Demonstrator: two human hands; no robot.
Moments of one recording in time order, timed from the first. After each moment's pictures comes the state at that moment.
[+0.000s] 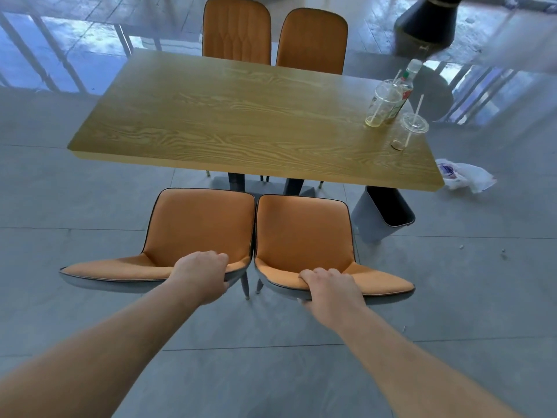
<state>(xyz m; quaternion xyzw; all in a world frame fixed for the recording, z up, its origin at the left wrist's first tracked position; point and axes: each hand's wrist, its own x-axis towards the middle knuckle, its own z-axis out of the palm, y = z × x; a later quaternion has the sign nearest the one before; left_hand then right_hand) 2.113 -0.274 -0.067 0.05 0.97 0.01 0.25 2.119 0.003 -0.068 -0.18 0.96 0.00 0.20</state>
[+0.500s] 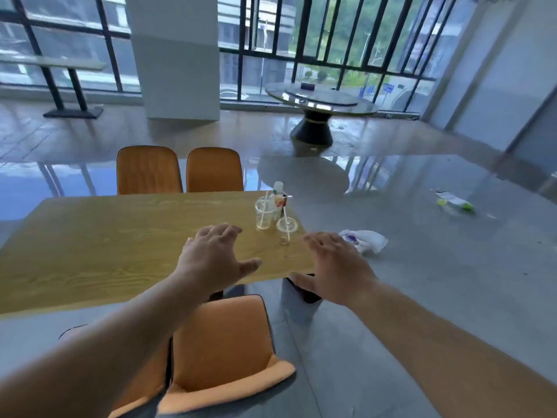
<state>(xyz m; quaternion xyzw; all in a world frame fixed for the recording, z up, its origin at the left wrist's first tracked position) 2.000 -0.047 0.220 0.13 0.98 0.15 -0.02 2.047 0.212 0.234 -0.10 0.99 -0.03 -0.06</state>
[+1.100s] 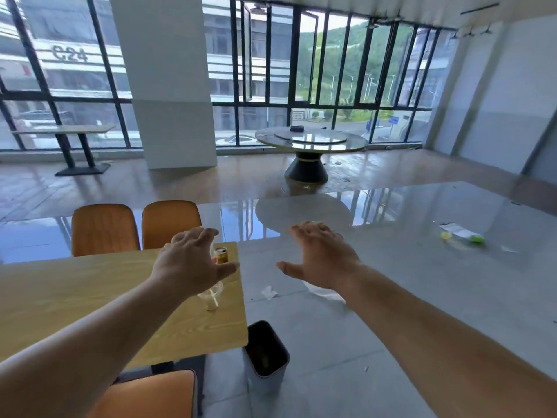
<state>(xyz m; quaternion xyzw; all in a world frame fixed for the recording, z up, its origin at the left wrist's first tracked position) 1.897 0.299 0.325 0.09 0.99 0.09 -0.10 1.906 0.579 0.332 -0.14 0.98 -0.06 -0.13</state>
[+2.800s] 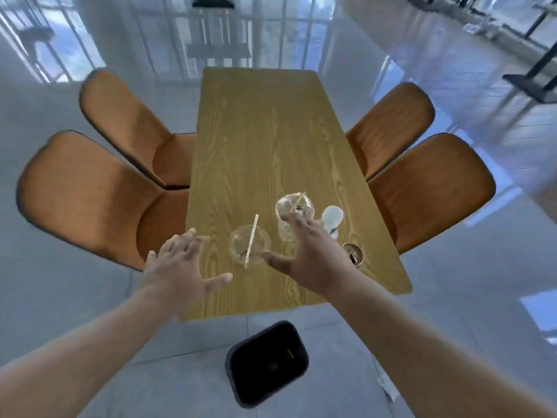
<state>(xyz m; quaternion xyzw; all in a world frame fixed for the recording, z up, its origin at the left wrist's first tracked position) 1.632 0.425 -0.015 -0.70 0.69 0.15 0.03 1.359 0.413 0.048 -0.73 0.62 -0.12 0.25</state>
